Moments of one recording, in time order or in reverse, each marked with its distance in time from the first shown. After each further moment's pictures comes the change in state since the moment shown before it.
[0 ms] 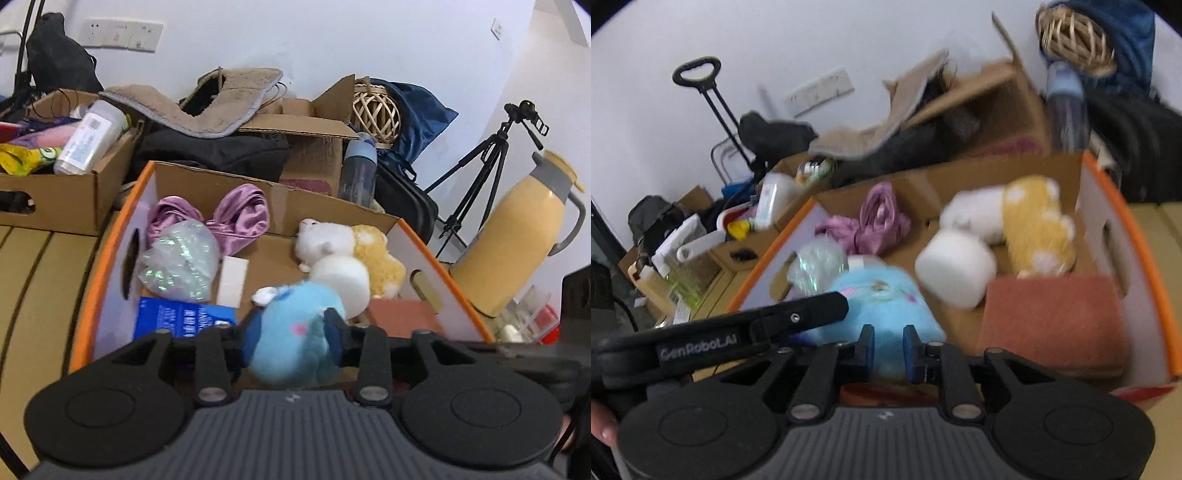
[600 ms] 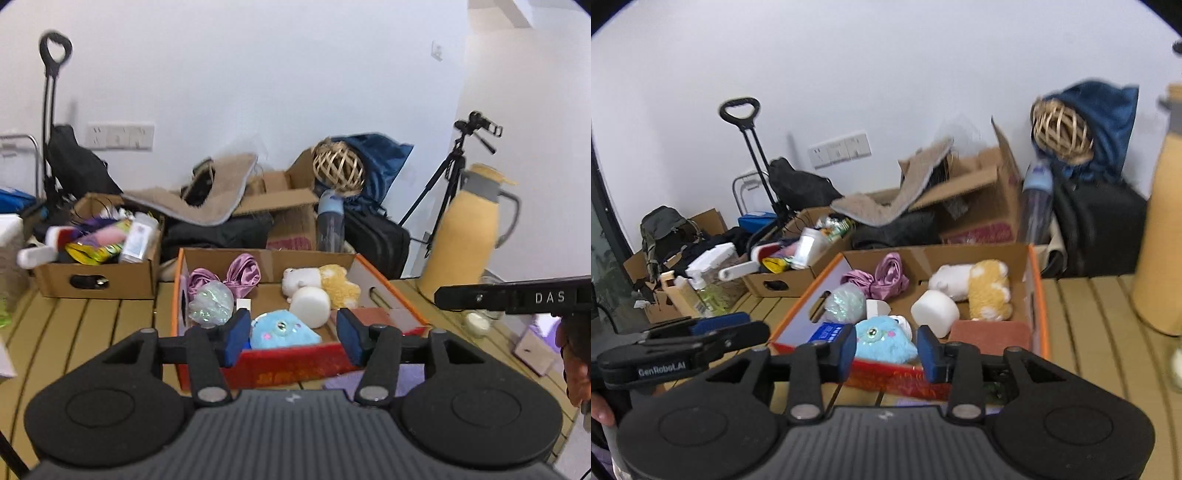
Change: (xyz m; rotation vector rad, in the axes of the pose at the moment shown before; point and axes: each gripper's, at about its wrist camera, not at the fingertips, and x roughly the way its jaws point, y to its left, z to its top) left arm -0.176 -0.057 -0.029 0.187 -0.197 0.041; right arm -0.167 0.039 -0.016 -0.136 -0.186 -0.068
